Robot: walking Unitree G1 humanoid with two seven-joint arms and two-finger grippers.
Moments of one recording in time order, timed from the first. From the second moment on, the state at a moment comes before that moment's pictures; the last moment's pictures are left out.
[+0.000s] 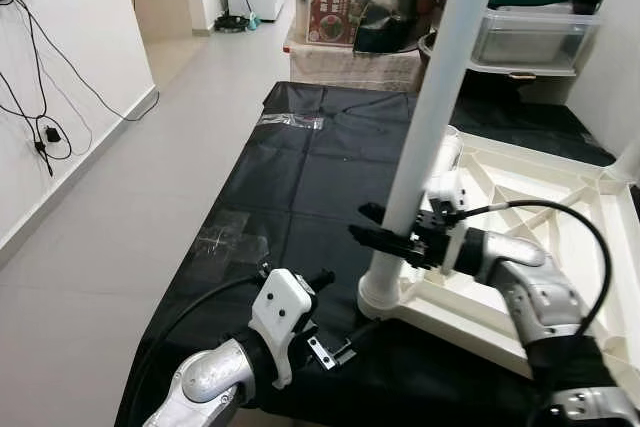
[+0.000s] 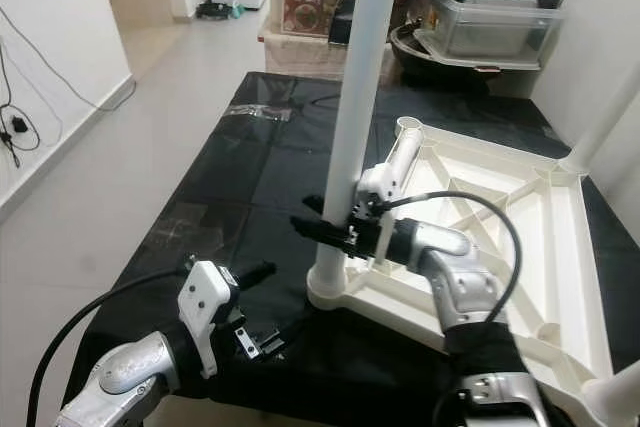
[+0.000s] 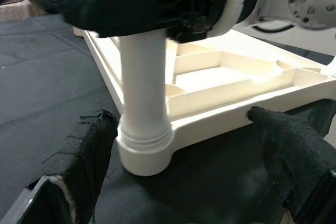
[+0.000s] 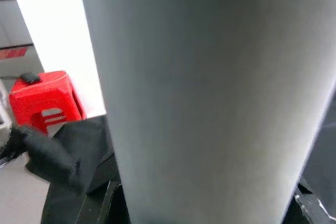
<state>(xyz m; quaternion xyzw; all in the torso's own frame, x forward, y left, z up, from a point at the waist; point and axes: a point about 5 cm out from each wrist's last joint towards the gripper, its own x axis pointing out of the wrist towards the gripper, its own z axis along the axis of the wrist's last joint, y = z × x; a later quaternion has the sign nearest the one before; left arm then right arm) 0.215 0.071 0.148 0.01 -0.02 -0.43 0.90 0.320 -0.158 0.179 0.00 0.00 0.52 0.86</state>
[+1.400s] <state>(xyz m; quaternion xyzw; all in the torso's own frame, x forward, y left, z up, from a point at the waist) 0.212 0.070 0.151 0.00 -0.02 -0.44 0.90 0.295 -0.219 0.188 0.10 -0.03 0.35 0.93</state>
